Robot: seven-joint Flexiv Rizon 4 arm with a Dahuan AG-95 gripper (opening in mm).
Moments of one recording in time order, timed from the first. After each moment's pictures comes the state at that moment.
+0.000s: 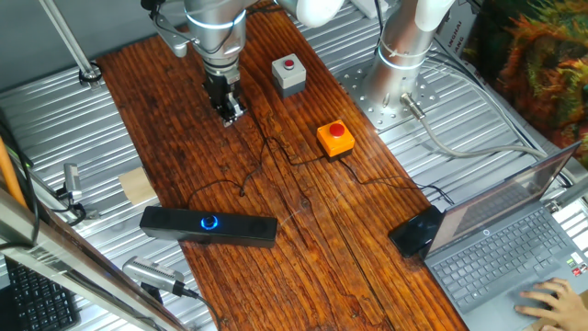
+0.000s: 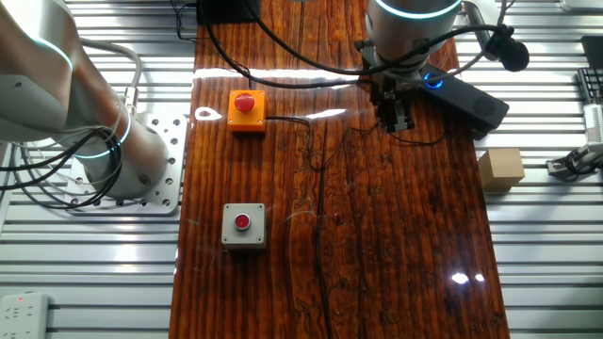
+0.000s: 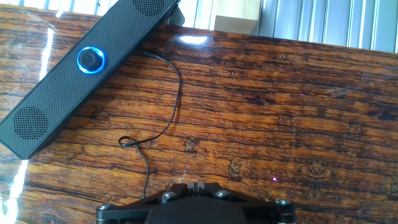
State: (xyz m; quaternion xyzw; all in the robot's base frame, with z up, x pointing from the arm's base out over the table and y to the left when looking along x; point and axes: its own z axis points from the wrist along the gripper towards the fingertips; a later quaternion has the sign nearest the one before) arm 0.500 0.001 0.172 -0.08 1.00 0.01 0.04
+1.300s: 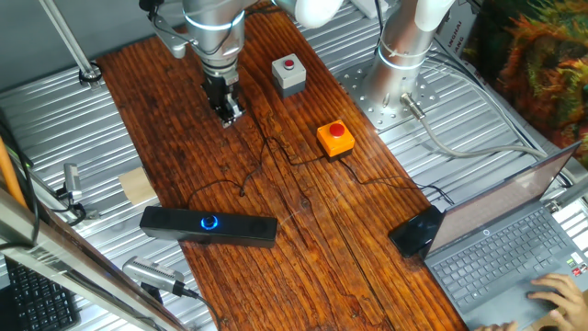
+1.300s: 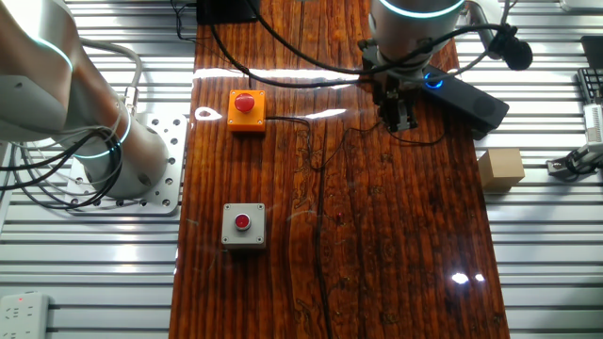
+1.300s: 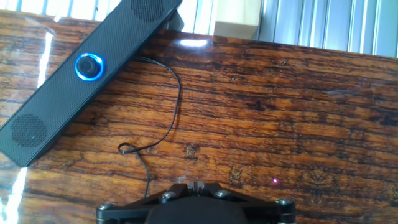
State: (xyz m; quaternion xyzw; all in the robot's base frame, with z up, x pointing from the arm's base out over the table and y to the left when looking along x) arm 0.507 0.004 0.170 -0.09 1.00 0.01 0.04
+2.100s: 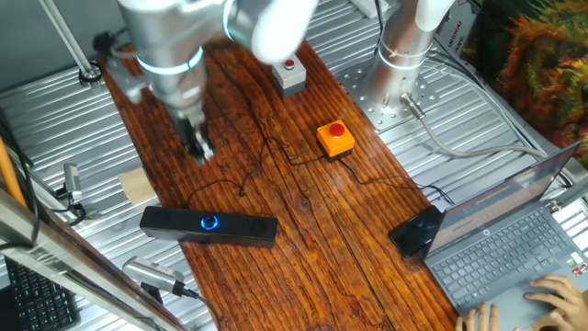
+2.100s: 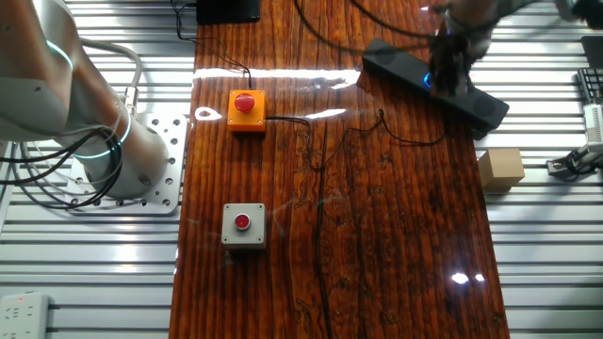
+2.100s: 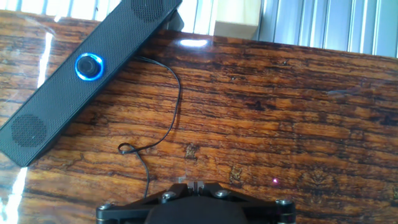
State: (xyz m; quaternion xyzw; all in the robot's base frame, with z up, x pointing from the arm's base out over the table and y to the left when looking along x) arm 0.595 0.089 0.171 -0.08 1.00 0.03 0.03
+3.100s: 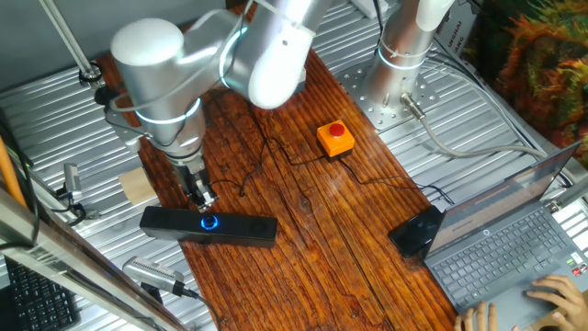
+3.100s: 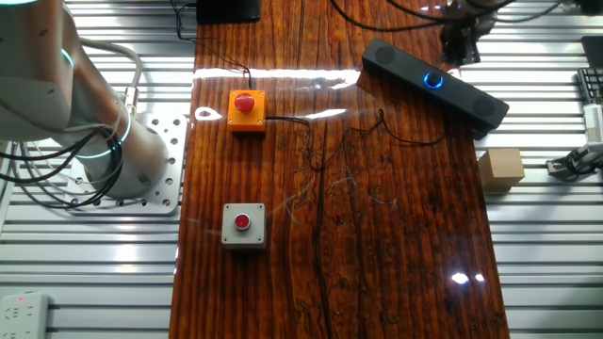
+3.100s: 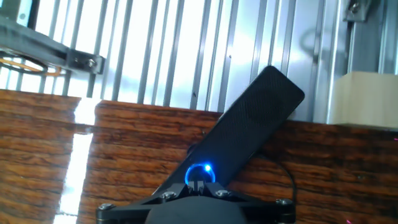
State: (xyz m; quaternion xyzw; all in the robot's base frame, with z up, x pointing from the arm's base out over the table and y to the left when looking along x) arm 0.626 0.156 0.131 -0.08 0.99 0.08 0.04
